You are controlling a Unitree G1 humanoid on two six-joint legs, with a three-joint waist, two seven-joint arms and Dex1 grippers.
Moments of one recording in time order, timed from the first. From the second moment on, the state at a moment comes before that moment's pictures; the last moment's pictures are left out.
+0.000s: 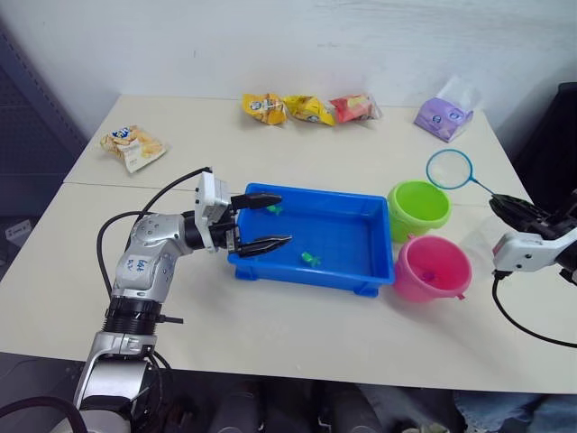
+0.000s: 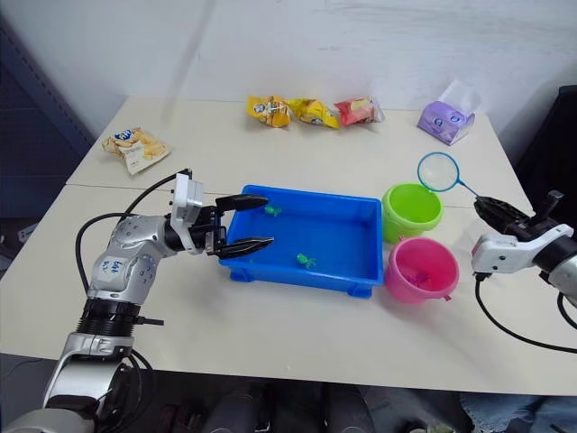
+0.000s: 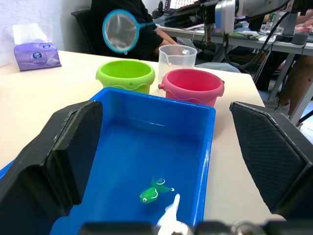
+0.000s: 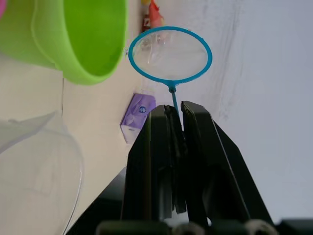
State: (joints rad) left arm -0.59 0.44 0.01 0.16 -0.46 0.21 -1.15; right arm -0.21 -1.15 -0.14 0.45 -0.42 -0.81 0.13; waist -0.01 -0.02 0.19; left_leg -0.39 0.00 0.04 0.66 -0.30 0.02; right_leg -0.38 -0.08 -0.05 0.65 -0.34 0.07
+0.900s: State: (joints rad) left arm -0.42 0.67 0.10 0.14 -0.45 0.12 -1.26; right arm -0.53 -0.94 0.28 0.03 -0.02 -0.11 1.00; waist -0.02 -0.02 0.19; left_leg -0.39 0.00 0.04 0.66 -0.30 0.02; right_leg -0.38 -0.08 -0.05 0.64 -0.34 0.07
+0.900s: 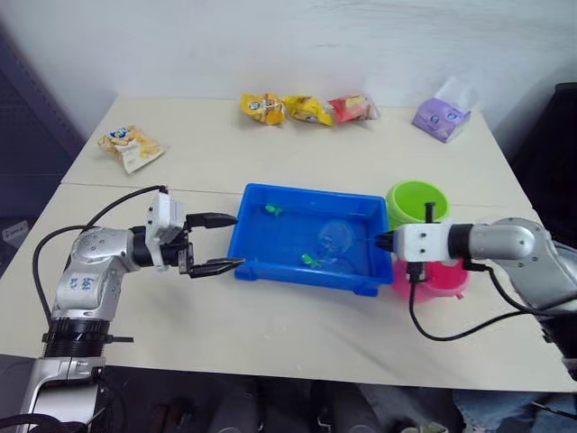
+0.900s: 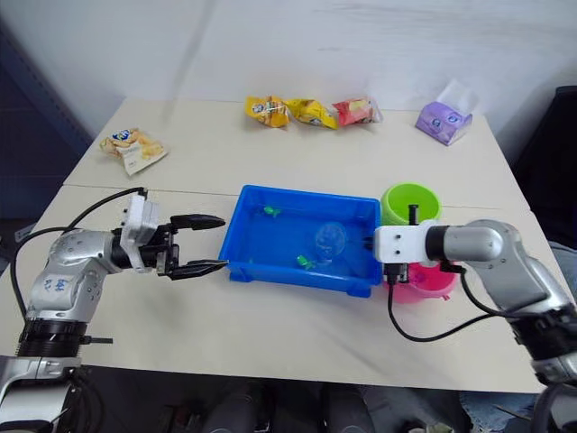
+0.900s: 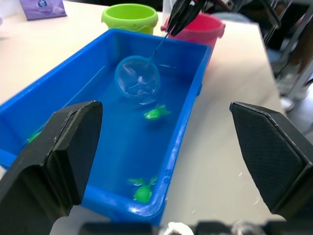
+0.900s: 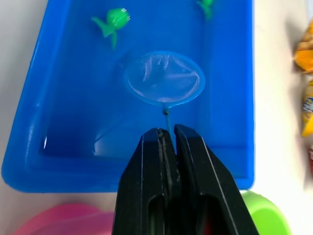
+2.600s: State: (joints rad) left arm -0.32 0.88 0.25 0.17 -0.48 0.25 -1.31; right arm -0.45 -0.64 0.21 -0.06 0.10 0.17 1.03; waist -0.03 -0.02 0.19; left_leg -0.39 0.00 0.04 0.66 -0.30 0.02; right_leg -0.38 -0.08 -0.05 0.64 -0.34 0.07
